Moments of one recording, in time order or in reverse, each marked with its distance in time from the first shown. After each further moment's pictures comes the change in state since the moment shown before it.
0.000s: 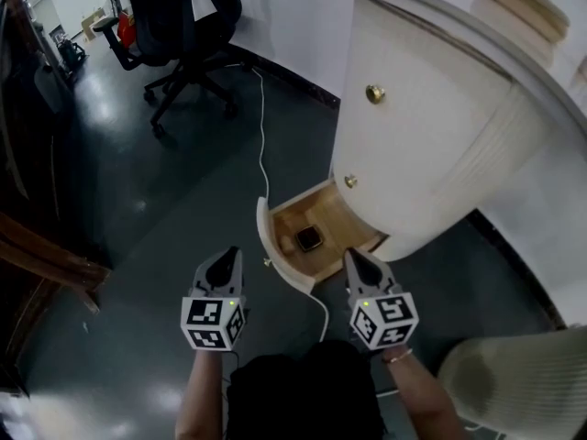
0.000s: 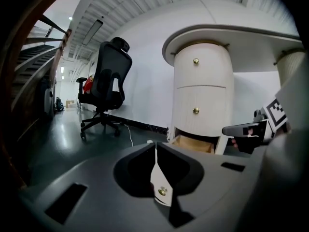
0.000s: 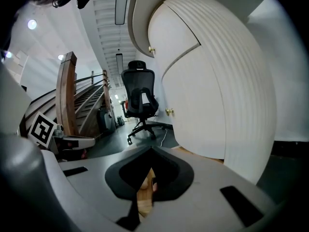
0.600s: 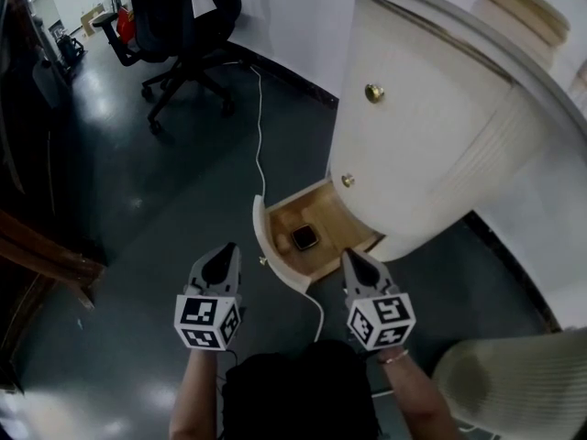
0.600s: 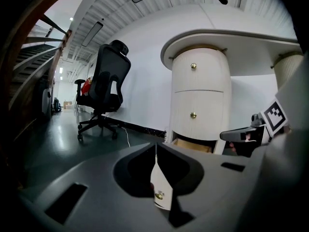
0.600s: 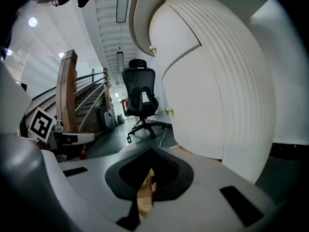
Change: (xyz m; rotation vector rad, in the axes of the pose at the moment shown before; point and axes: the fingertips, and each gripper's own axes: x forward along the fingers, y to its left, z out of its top) left arm -0.002 -0.006 0.011 0.001 -0.035 -0.029; right arm -0.004 -0.001 0.000 -0.021 0.011 -0.005
